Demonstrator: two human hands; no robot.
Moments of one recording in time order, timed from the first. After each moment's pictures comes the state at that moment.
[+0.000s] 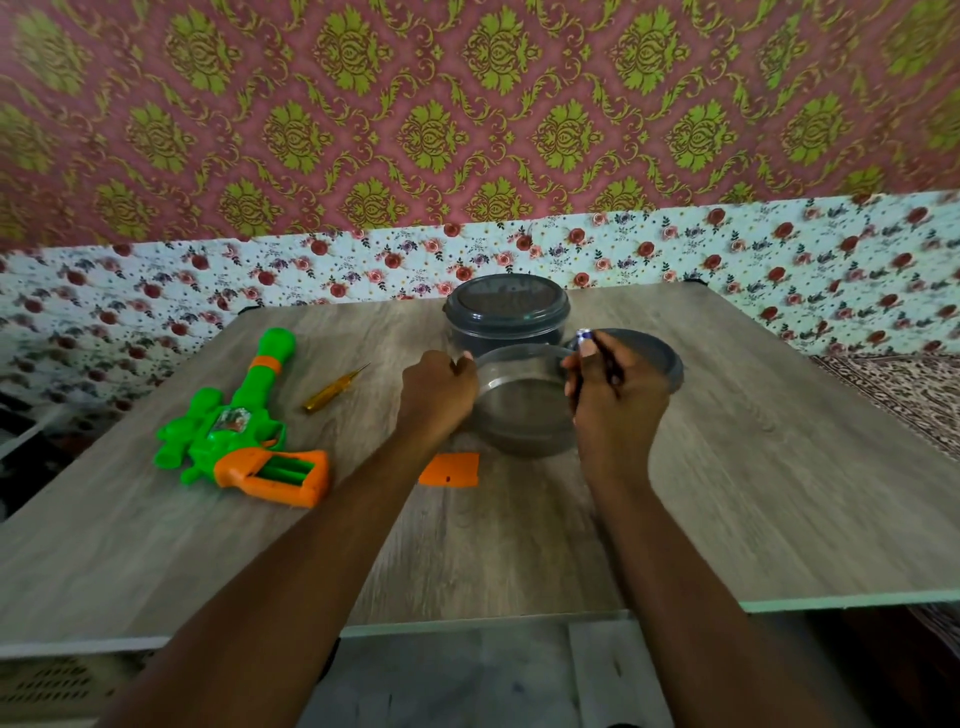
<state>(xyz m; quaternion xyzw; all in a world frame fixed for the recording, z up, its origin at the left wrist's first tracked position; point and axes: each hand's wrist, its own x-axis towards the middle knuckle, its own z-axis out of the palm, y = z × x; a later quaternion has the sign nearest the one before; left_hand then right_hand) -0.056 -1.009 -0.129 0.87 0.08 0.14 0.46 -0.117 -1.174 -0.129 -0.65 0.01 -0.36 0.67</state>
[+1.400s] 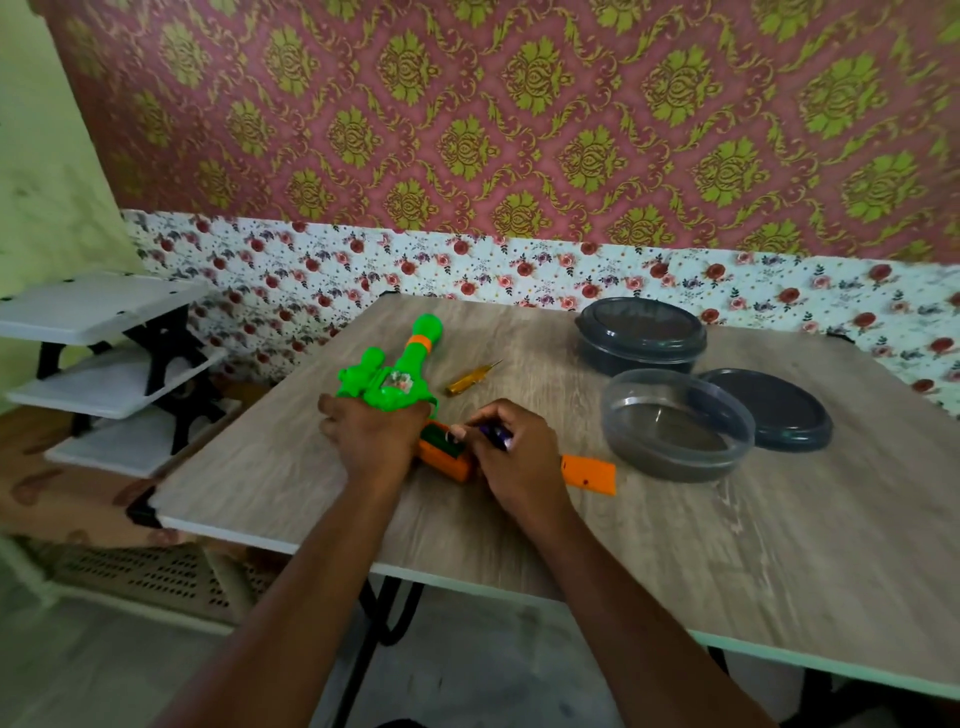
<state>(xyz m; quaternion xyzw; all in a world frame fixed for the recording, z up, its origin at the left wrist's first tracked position) -0.158 -0.842 -0.139 0.69 0.35 0.31 0.55 -0.143 -0.989 -0.157 -0.78 -0.21 -0.13 0.57</state>
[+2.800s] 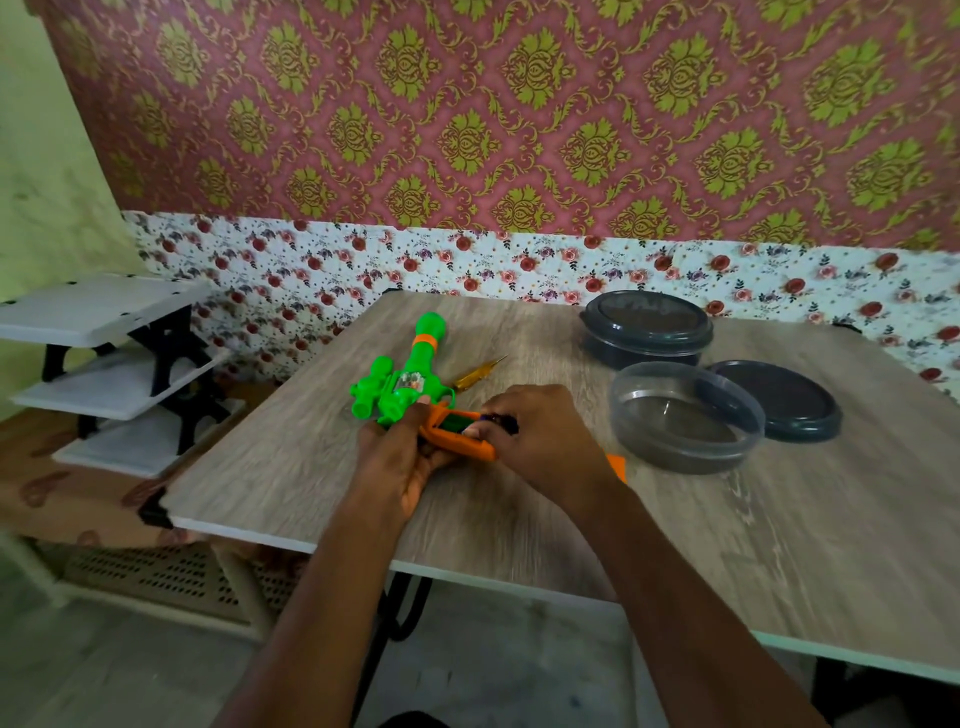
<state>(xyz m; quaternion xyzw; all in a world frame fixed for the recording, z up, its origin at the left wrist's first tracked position) -0.166 -0.845 -0.157 0.46 0.16 0.17 0.86 -0.138 -1.009 -0.120 -0.85 -0.36 -0.20 0.32</state>
